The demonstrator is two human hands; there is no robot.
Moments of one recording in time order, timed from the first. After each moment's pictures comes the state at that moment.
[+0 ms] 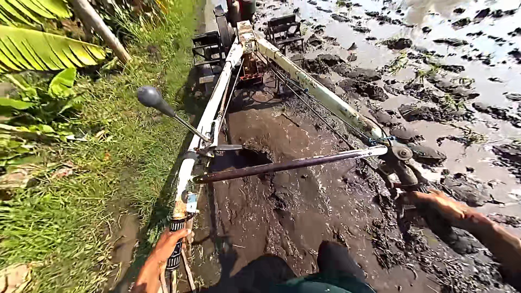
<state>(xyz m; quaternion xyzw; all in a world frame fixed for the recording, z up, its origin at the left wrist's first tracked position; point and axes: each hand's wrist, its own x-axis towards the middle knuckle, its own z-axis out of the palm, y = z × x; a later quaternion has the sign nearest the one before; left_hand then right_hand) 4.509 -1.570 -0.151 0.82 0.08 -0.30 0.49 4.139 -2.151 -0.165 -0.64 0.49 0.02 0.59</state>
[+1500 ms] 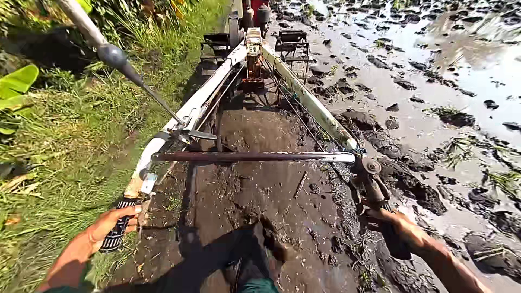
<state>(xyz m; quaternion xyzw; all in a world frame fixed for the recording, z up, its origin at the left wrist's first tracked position) 5.182 -2.060 -0.169 0.80 0.15 -0.30 0.50 4.829 -2.664 -0.178 -0.65 0.45 0.01 0.61</state>
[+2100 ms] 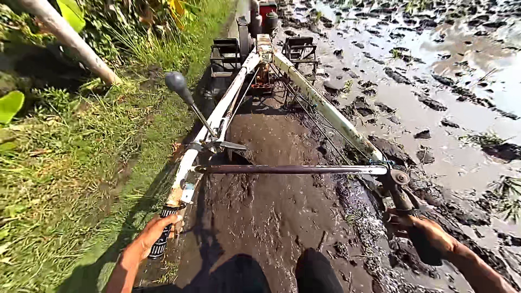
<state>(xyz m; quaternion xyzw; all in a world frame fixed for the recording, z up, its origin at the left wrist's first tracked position) 5.487 -2.259 -0.175 0.79 0.13 -0.30 0.51 5.145 -2.861 -0.199 -0.65 0.46 -0.01 0.60</state>
